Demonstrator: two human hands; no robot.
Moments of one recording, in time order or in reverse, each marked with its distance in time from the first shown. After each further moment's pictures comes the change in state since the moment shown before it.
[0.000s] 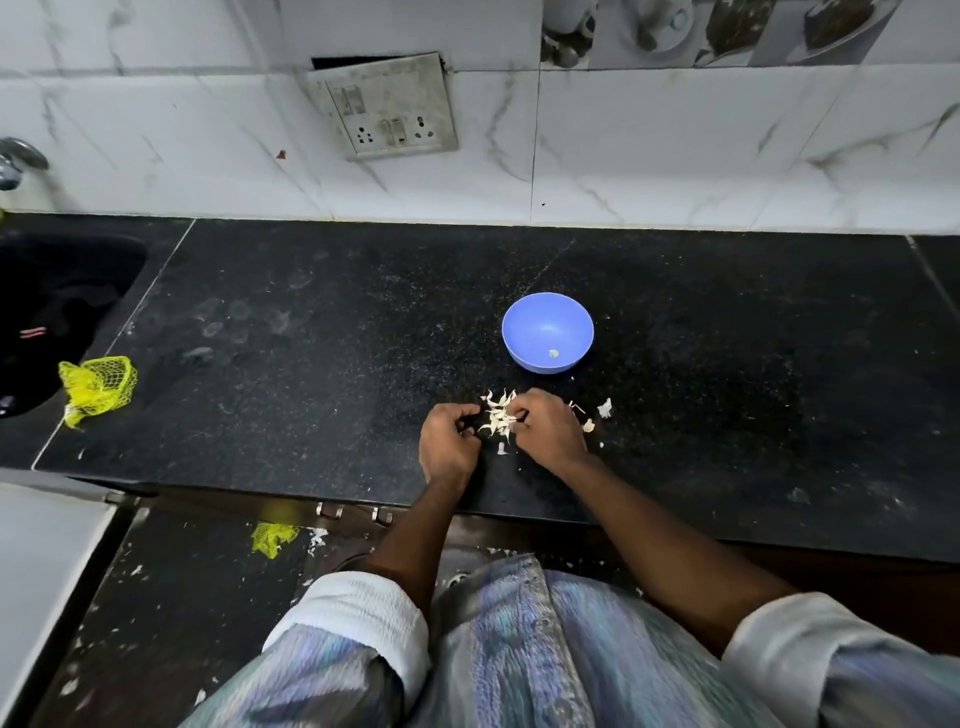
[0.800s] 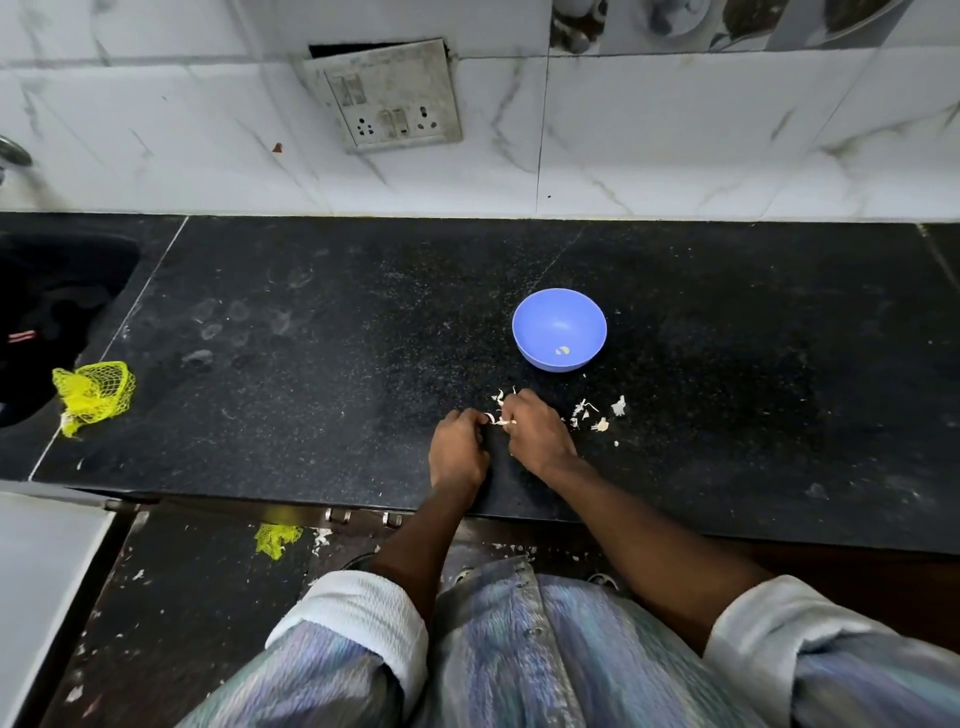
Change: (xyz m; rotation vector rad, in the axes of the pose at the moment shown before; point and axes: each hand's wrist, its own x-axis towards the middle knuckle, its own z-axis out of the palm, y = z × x) left_hand 0.007 -0.011 -0.007 0.322 -0.175 0.157; right_hand 0.007 -0.023 0.028 -0.167 -0.043 -0.029
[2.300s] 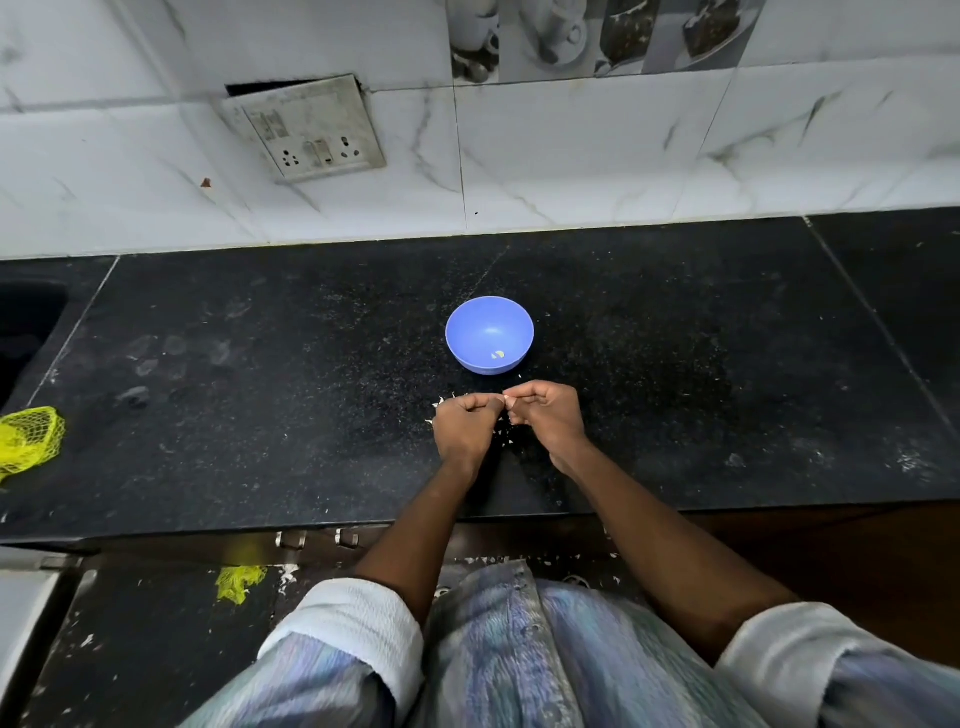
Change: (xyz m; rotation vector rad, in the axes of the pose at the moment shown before) left_hand -0.007 0.111 0.021 -0.700 0.004 -0.215; right_hand -0.033 0.074 -0.053 1.086 0.218 0.313
